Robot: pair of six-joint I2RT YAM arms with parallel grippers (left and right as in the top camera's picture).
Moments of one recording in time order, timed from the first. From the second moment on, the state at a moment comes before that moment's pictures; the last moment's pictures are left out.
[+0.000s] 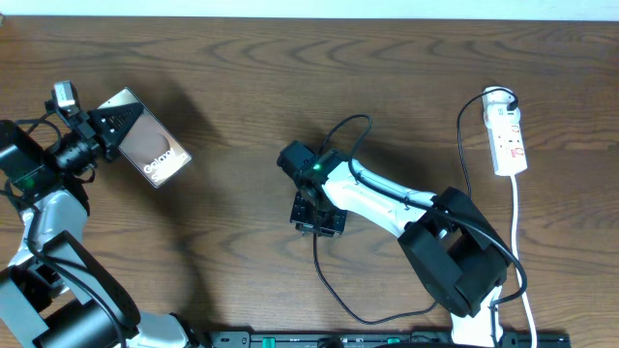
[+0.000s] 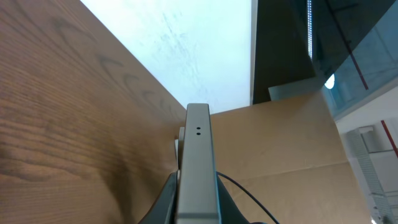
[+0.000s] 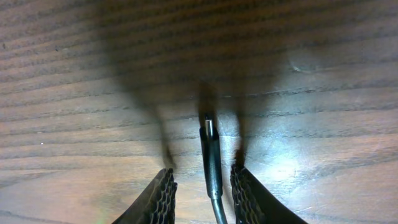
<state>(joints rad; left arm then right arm) 0.64 1.66 0.89 0.51 1.47 -1.03 0.79 2.04 1.35 -0.88 -0.23 1.01</state>
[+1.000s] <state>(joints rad) 0.64 1.66 0.89 0.51 1.47 -1.03 0.77 2.04 1.35 -0.88 -0.21 1.01</state>
